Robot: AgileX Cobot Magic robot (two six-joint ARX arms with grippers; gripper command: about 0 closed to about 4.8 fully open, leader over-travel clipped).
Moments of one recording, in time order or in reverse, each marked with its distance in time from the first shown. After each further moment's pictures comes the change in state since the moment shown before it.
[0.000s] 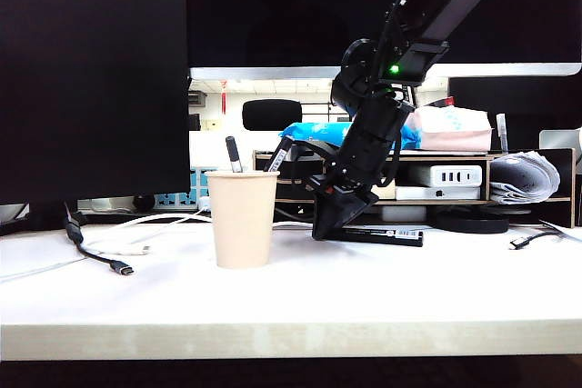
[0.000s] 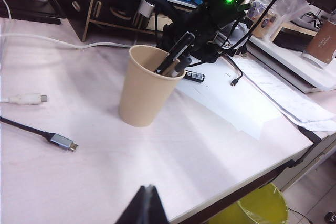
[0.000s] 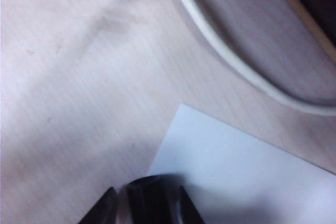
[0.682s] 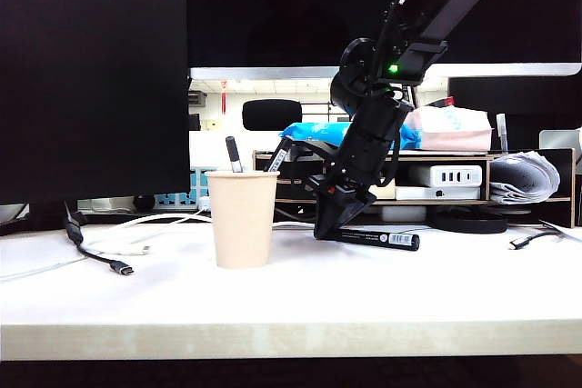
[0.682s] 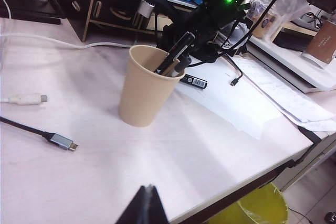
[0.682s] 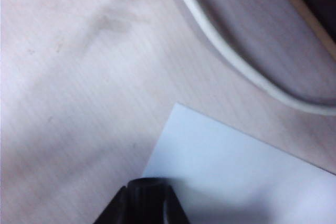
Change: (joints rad) left arm 0.000 0.000 0.000 0.000 0.000 0.000; right arm 0.001 0.000 0.001 -0.003 0.011 0.000
